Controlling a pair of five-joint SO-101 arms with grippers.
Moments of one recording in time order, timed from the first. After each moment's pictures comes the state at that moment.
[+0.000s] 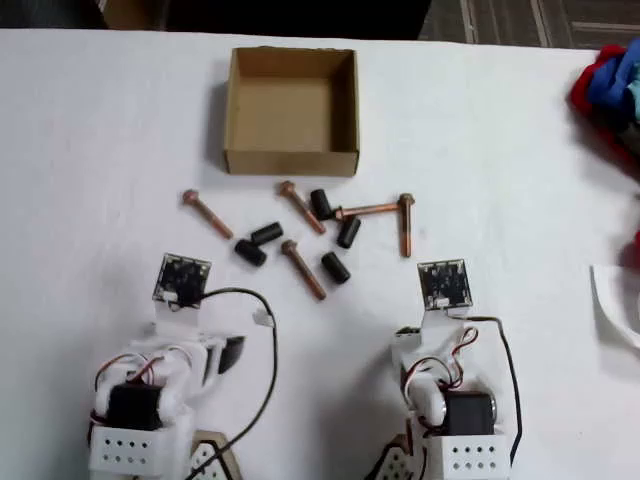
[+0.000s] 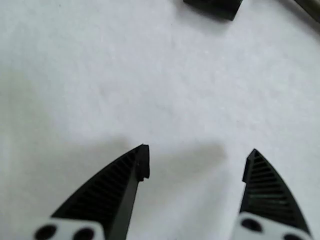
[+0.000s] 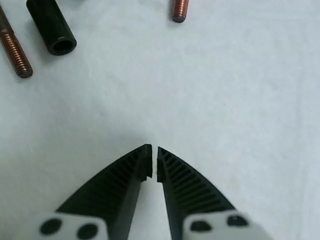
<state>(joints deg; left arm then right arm) -3.8 -103.1 95.9 74.7 -4.6 -5.1 -102.7 96.4 73.1 6.0</state>
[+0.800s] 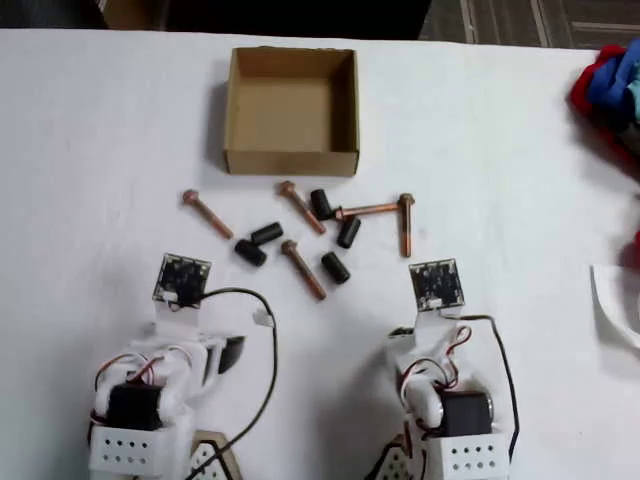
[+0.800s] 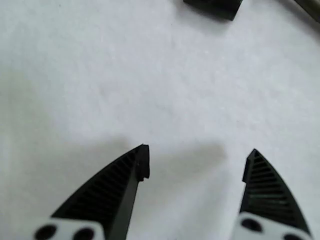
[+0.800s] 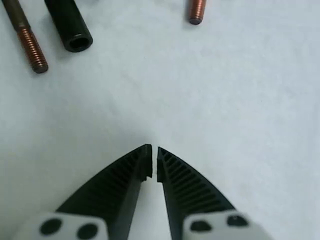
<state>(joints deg) -3.8 -103.1 95.9 74.7 -4.6 -8.9 -102.7 96.4 73.1 5.7</state>
